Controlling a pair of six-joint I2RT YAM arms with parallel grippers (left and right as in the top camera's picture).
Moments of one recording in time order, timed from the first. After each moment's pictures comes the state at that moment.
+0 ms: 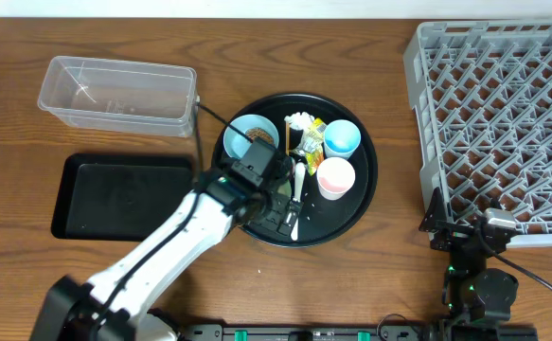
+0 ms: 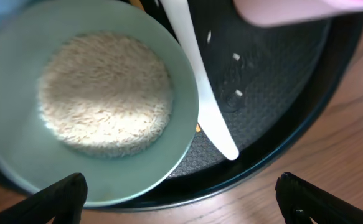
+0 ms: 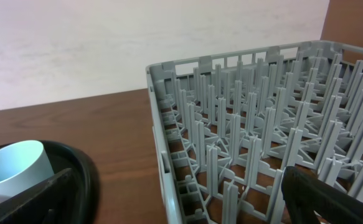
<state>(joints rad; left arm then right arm) -0.63 1.49 0.97 -0.75 0.15 -0.18 -0.08 0.01 0.01 -0.06 0.06 0.12</state>
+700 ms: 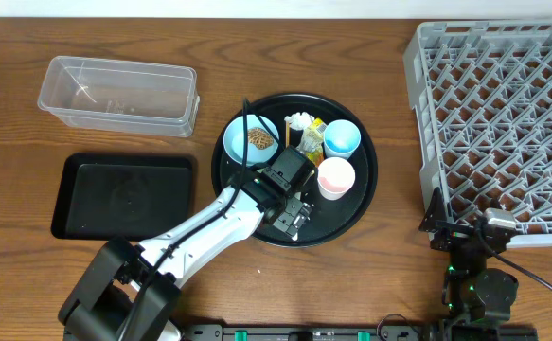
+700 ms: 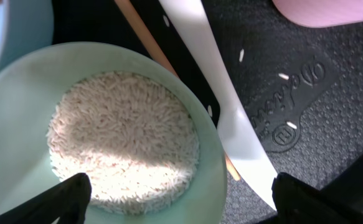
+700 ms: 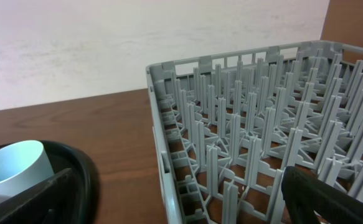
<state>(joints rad) -0.72 1.63 0.97 -0.62 -0.08 -0.11 -0.08 0.01 0.01 -0.06 0.06 0.12</state>
